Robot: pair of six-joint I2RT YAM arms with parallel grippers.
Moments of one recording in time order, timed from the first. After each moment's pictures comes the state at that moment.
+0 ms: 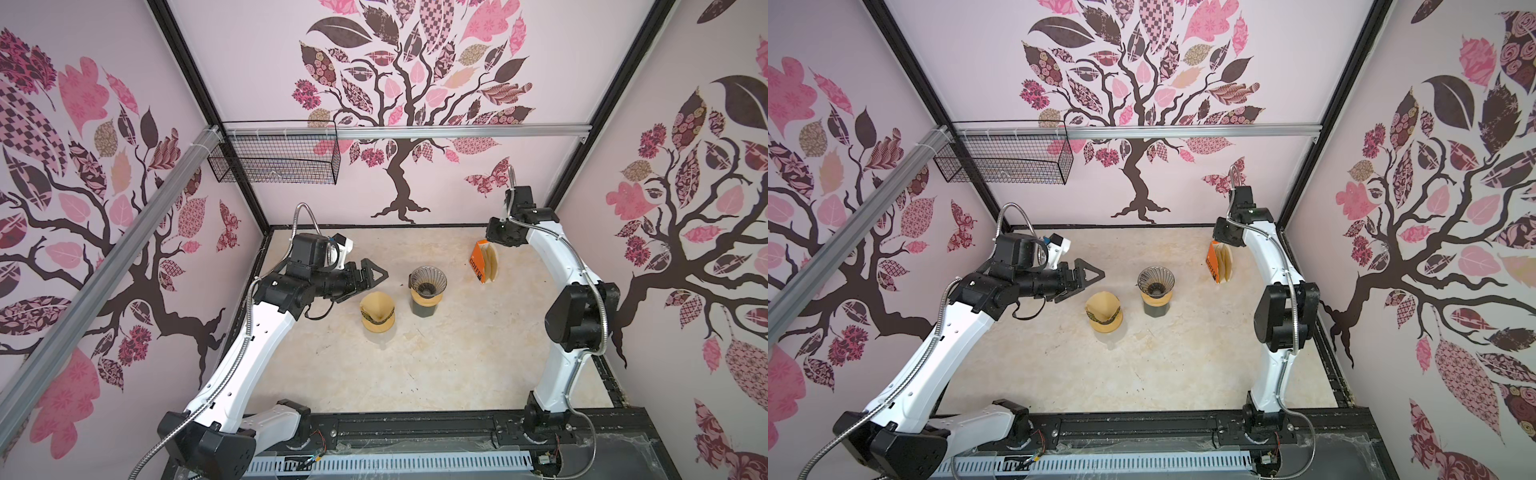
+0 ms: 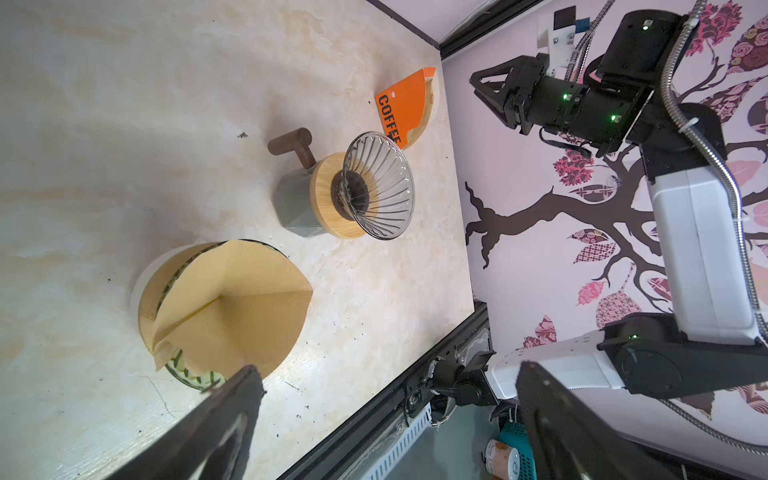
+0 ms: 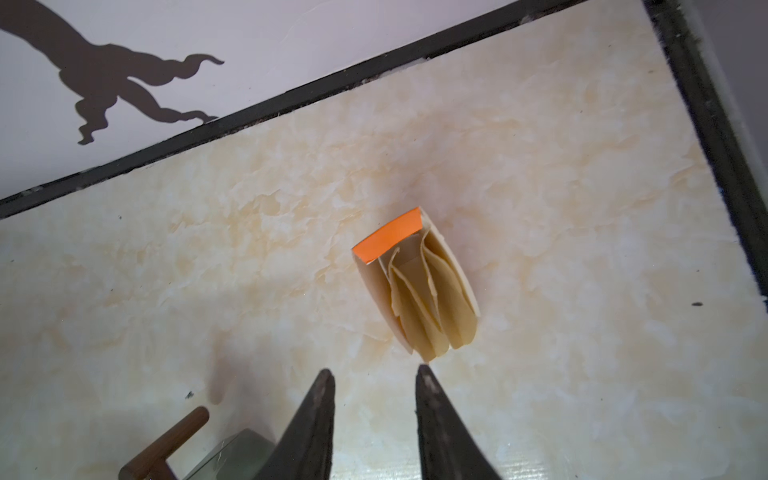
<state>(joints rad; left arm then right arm) -0.34 1.20 1.31 -0.82 0.58 -0.62 0.06 1.96 1.91 -0.88 -0.03 0.33</state>
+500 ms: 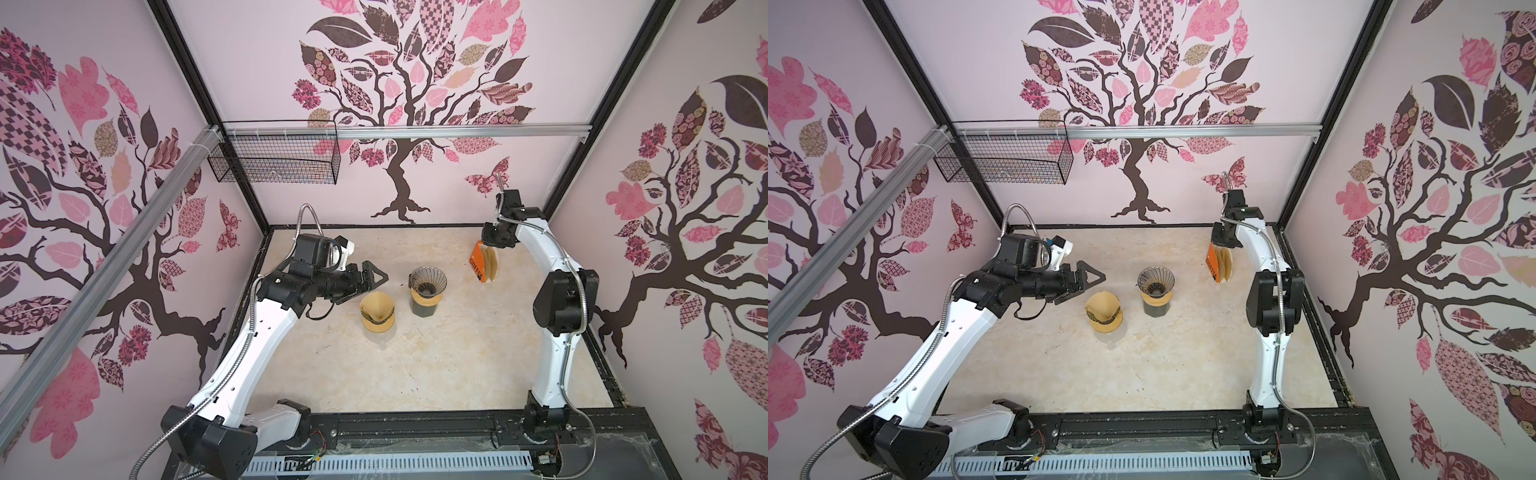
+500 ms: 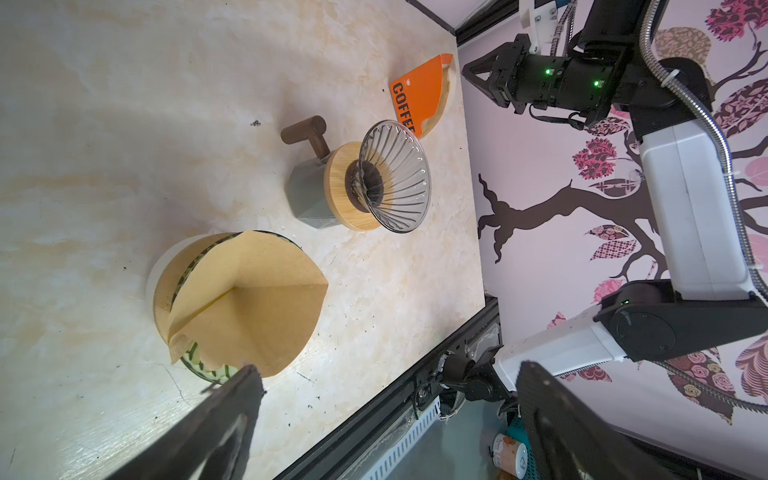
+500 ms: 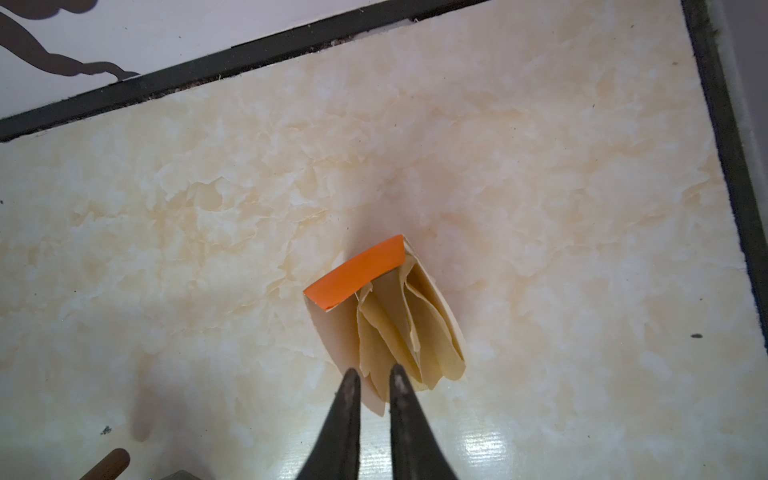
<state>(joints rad) -0.34 1.22 1.31 -0.85 0.56 -0.59 0.05 2.13 2.03 -0.93 0.02 0.26</state>
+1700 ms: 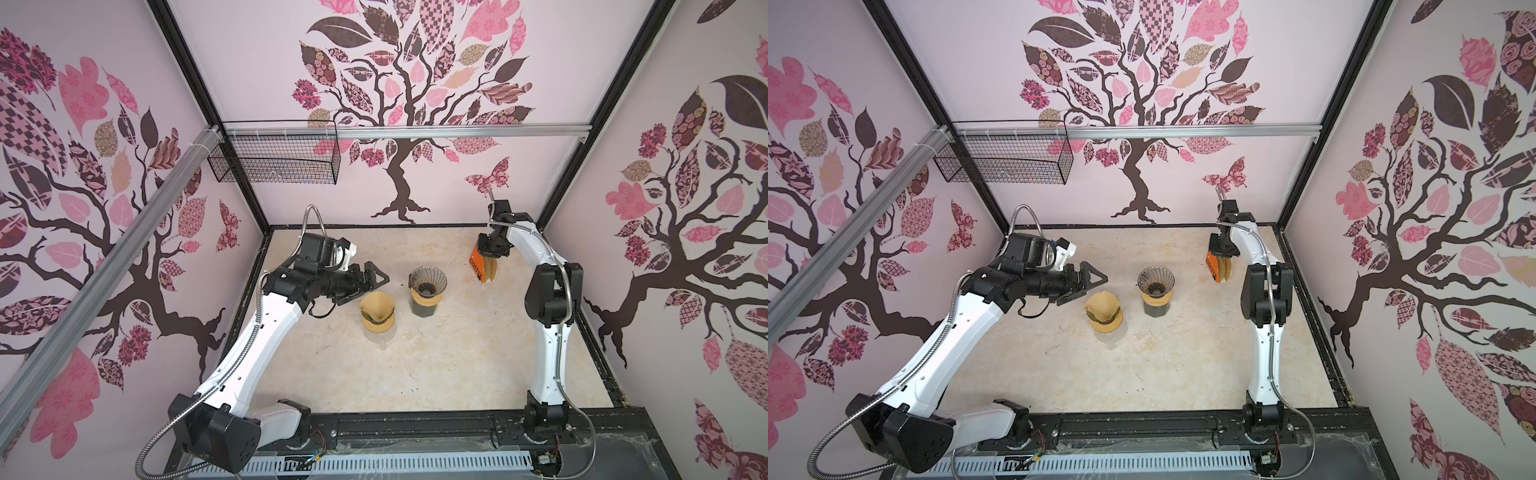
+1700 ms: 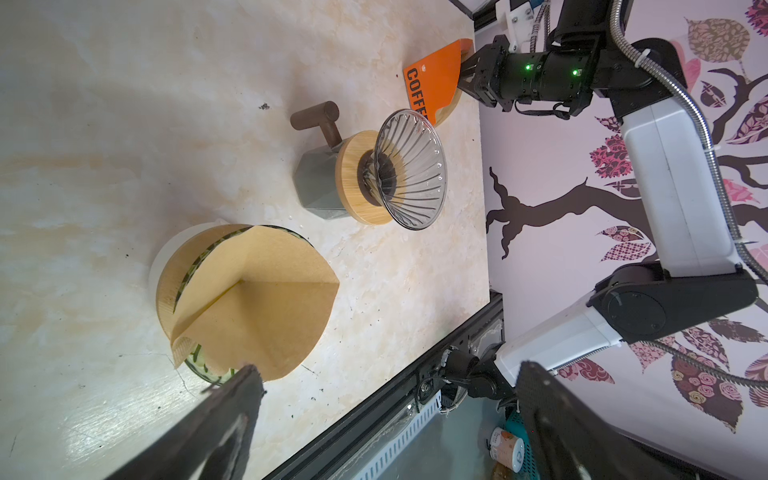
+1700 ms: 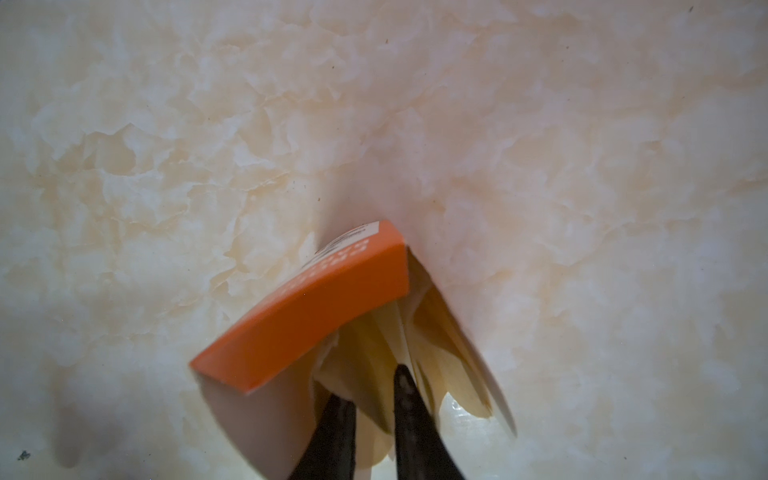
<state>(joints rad) -0.34 1.27 1.32 -0.87 0.57 -0.59 0.05 2.27 2.07 -0.98 0.02 0.25</state>
